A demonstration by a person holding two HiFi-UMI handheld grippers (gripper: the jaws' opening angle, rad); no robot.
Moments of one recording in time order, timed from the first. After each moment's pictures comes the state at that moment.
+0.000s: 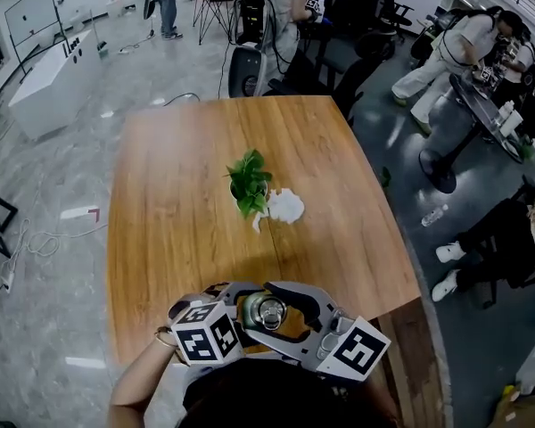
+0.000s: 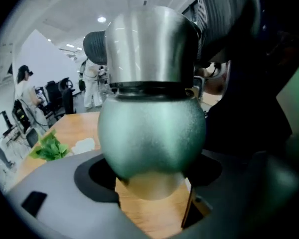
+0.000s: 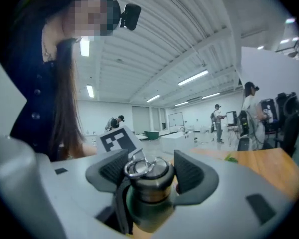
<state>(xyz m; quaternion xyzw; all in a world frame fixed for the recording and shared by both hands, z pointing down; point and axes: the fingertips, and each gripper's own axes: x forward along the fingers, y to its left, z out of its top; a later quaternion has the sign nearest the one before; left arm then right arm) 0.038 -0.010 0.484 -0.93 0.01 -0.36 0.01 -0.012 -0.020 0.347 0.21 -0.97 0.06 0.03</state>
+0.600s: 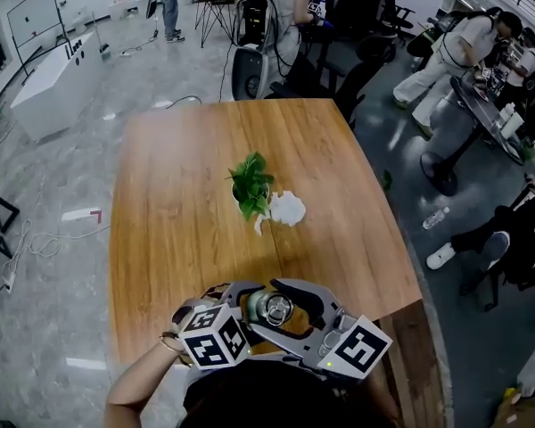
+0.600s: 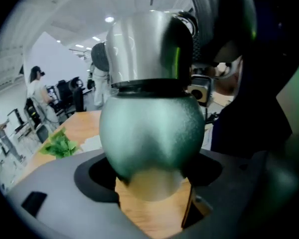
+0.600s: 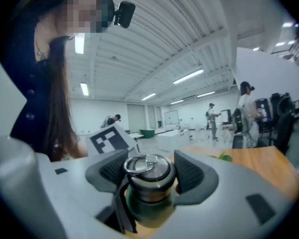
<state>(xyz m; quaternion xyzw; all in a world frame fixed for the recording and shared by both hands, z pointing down) 0.039 -0.021 0.487 -0.93 0.06 -0.37 0.01 -0.006 -0.028 0.353 0.24 -0.97 0.07 0.04</state>
